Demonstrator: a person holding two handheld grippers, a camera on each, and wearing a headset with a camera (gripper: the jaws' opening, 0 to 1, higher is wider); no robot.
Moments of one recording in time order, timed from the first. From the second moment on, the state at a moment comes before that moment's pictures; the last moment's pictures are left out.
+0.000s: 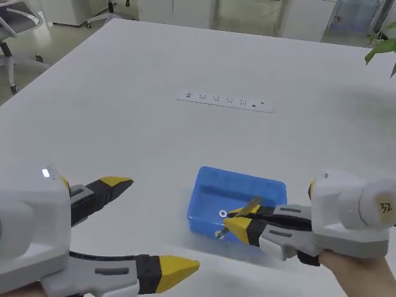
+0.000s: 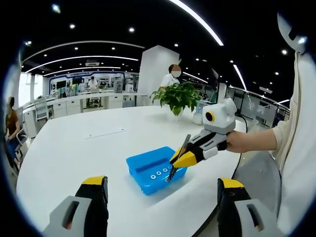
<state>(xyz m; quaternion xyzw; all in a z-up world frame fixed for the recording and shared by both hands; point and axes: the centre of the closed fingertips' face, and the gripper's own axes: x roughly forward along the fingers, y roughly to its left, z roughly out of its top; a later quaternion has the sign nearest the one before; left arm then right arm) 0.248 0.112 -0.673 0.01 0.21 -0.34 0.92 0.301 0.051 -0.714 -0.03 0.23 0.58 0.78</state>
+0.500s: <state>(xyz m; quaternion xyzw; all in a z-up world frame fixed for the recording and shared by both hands) 0.247 0.117 -0.675 0.00 0.21 -0.33 0.92 0.365 0.060 -0.732 0.04 0.26 0.50 0.82</state>
